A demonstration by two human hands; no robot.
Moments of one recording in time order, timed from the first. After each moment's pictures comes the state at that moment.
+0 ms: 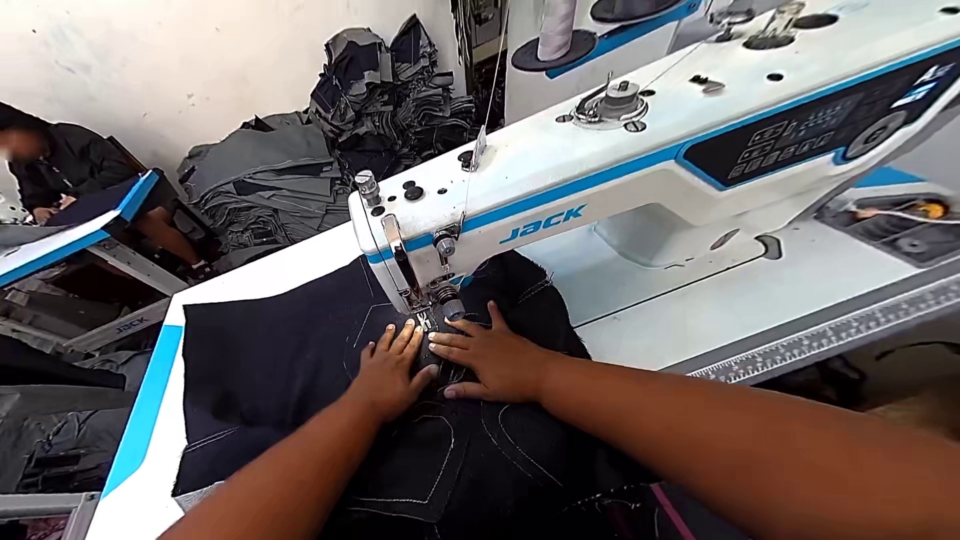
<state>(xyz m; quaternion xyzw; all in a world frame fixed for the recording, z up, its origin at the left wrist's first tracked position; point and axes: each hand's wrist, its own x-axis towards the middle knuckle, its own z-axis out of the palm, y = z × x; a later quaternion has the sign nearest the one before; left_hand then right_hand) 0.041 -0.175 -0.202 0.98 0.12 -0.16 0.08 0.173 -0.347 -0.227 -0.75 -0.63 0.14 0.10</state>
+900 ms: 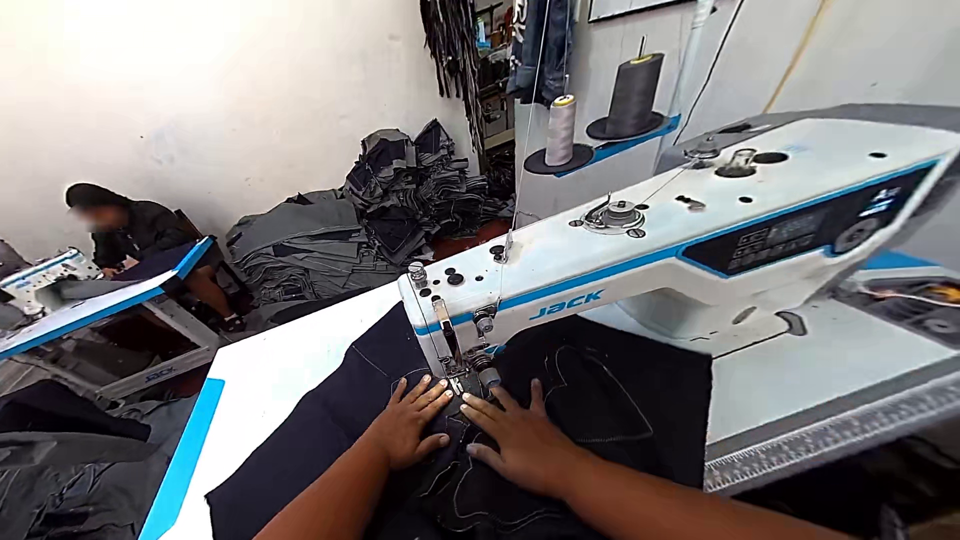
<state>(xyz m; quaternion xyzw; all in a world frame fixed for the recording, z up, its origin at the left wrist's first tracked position) 0.043 -0.118 -0.214 0.98 -0.05 -0.15 0.11 0.138 -0.339 -0.208 -0.82 -0.51 0.23 0.11</state>
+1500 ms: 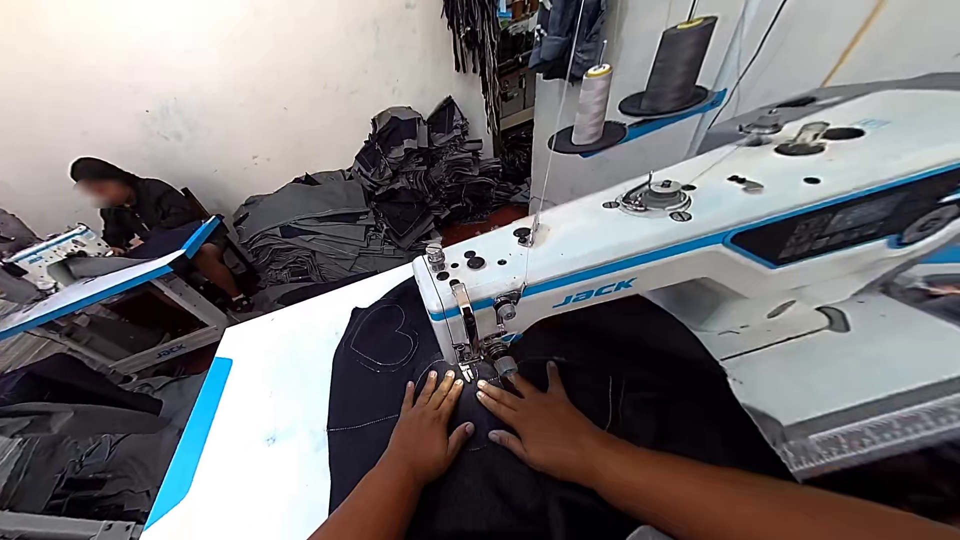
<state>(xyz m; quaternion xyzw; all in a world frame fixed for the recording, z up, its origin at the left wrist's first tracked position) 0.030 -0.169 -0.216 0.98 0.10 -0.14 0.12 0.151 -0.345 -0.203 -0.80 -0.55 0.22 0.04</state>
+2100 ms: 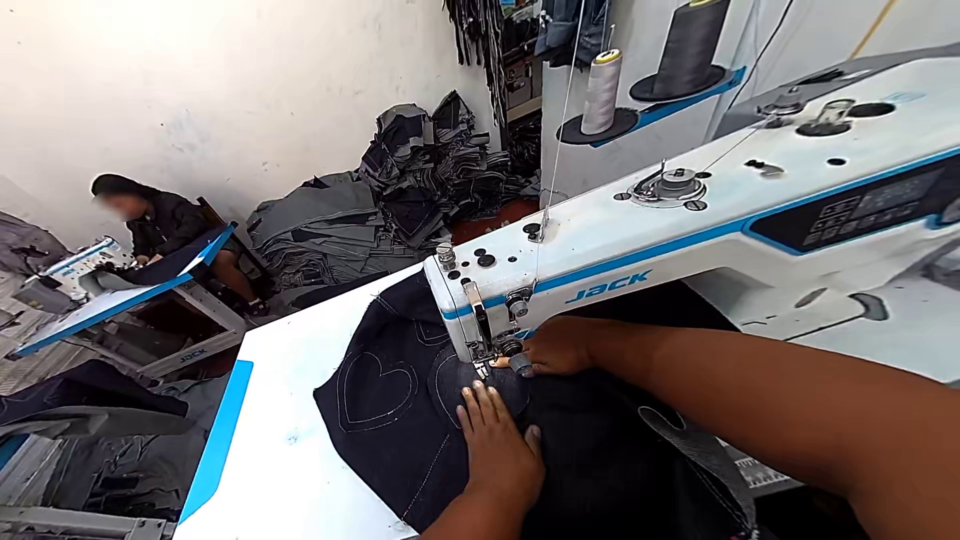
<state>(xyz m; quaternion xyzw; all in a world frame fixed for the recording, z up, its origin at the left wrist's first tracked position) 0.053 -0.261 -0.203 0.94 0.26 -0.16 0.15 0.272 -0.322 -0.191 -0.62 -0.78 0.13 -0.02</state>
